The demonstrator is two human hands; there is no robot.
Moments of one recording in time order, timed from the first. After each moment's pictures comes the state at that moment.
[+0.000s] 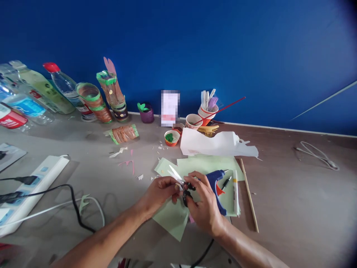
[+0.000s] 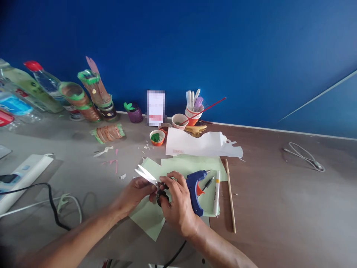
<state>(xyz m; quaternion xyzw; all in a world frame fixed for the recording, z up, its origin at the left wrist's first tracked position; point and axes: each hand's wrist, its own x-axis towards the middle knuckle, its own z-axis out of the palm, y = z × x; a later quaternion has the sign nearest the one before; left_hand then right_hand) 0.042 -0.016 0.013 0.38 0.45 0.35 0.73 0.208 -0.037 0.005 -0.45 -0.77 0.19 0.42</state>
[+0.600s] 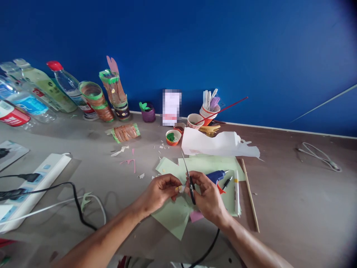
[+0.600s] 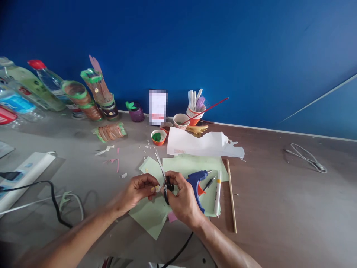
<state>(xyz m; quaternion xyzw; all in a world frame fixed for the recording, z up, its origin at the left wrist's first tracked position) 0.033 -0.017 0.014 0.44 0.45 0.34 0.70 0.211 -0.028 -0.005 -0.52 -0.59 0.46 0.41</state>
